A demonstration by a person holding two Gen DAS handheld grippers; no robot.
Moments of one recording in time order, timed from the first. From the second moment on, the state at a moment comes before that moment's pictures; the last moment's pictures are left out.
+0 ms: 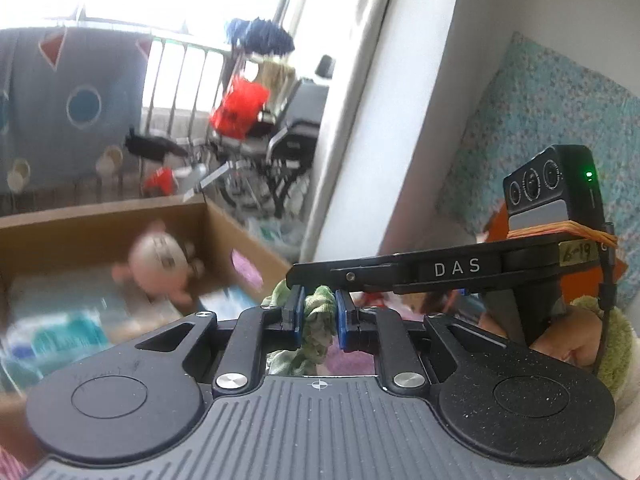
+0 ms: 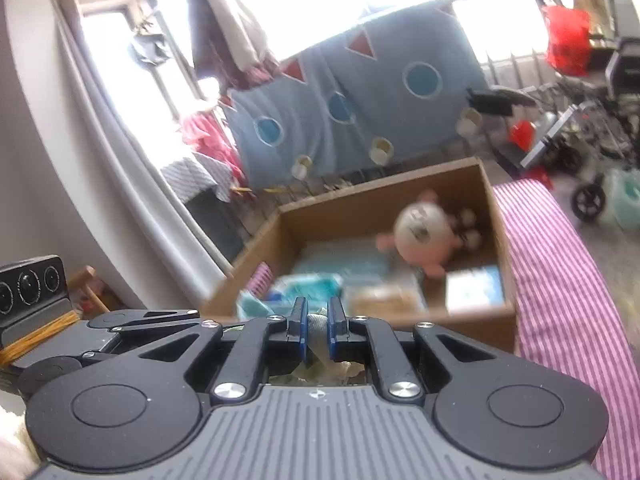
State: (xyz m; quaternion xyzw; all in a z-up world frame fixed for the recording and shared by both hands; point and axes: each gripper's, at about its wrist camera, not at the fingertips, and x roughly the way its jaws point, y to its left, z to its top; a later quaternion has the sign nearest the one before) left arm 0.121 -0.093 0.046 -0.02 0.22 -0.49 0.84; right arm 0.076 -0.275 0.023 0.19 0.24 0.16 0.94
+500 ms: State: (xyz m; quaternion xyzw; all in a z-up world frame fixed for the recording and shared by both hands) left arm 0.212 -0.111 0.060 0.01 0.24 -0.45 0.86; right arm 0.200 -0.288 0.073 0.18 0.25 0.24 0.92
